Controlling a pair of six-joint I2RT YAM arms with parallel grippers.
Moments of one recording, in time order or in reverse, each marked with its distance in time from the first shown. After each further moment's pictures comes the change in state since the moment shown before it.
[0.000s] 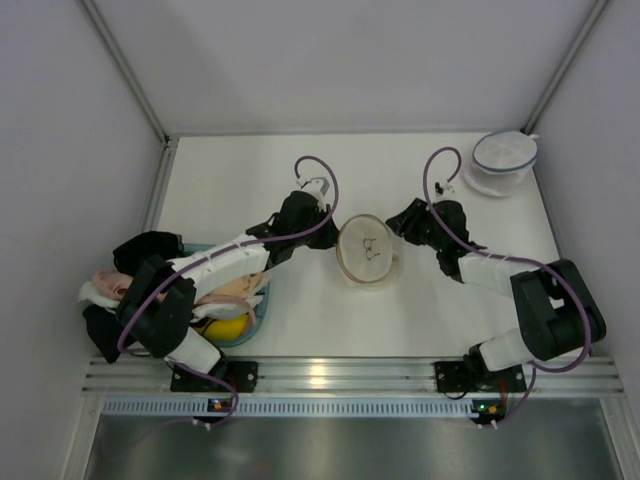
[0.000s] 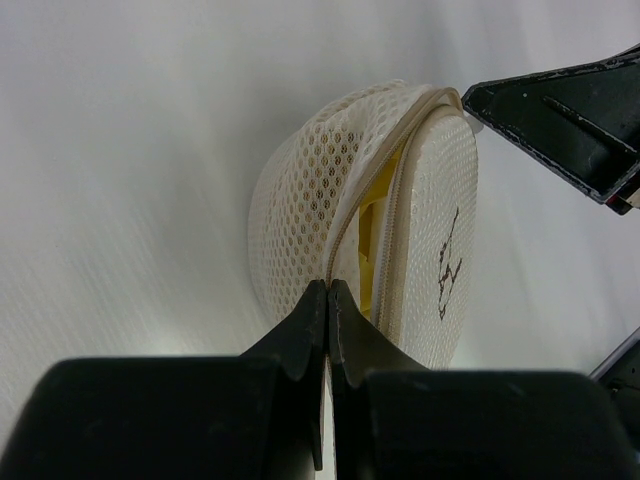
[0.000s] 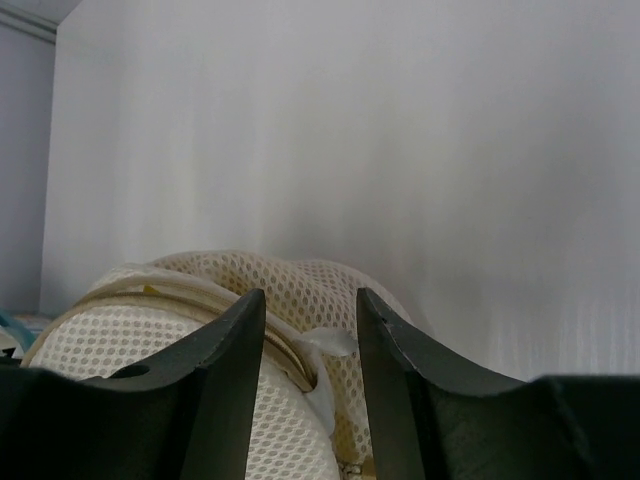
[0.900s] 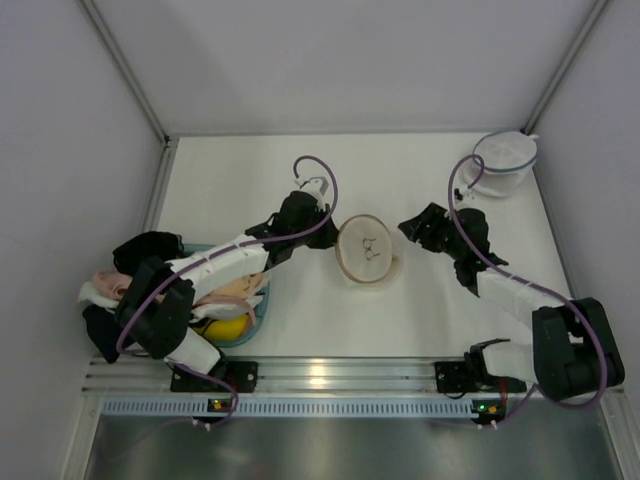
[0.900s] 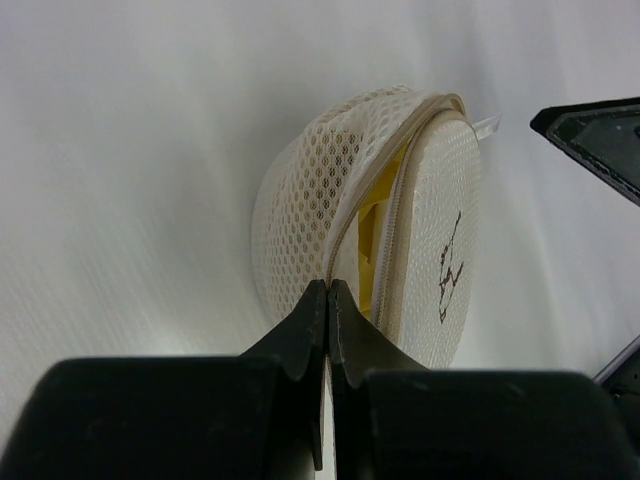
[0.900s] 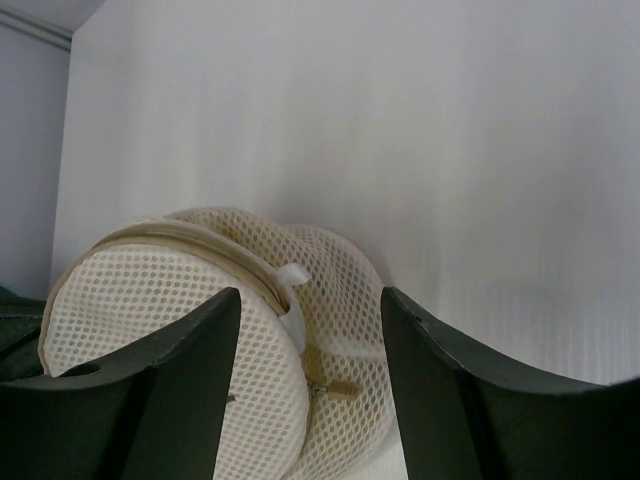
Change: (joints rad) left arm 0.000 -0.008 0.002 -0.006 -0.017 -0.001; right arm -0.098 -0.232 -0.090 -0.134 -0.061 -0.048
